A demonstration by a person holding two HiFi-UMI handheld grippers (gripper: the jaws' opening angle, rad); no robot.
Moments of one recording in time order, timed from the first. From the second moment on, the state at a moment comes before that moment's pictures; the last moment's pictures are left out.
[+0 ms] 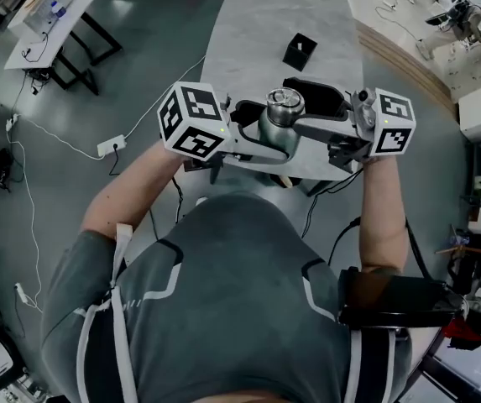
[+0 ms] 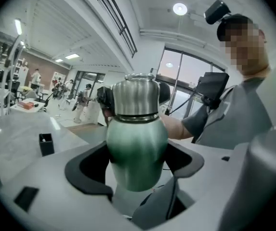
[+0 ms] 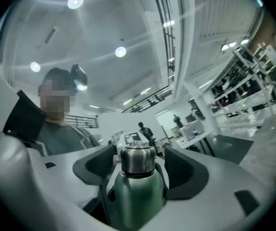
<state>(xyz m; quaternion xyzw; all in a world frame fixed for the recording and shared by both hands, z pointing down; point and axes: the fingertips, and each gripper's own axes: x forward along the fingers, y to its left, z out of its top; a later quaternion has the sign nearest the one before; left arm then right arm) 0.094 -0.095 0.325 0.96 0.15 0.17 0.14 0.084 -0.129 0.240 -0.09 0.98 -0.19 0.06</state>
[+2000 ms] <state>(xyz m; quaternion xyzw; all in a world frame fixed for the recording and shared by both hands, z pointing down) 0.088 -0.111 0.360 0.95 0.09 0.26 0.15 0.080 -0.145 0.274 -0.25 0.95 -0.18 -0.01</state>
